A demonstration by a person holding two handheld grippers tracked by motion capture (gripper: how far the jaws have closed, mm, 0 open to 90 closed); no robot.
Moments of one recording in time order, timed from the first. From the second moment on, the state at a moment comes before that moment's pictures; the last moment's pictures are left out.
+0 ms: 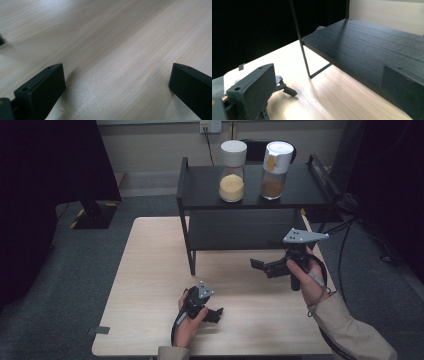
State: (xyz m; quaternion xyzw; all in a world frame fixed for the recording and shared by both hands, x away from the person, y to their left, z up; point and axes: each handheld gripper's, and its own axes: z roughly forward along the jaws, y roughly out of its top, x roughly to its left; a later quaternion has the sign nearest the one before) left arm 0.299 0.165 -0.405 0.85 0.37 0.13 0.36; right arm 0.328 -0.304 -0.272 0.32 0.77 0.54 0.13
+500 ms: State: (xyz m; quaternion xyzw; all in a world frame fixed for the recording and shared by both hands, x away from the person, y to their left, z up) left arm 0.300 0.165 -0.405 0.85 0.37 0.13 0.36; right arm 0.327 -0.302 -0.294 0.31 0.77 0.54 0.13
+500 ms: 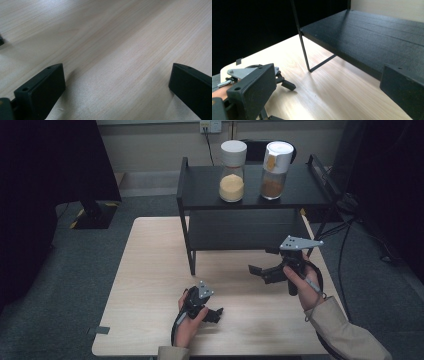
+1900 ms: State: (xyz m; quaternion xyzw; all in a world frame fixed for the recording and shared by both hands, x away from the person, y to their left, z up) left arm 0.300 0.165 -0.405 0.85 0.37 0.13 0.36; right arm 0.315 -0.314 -0.346 0.32 0.79 0.52 0.11
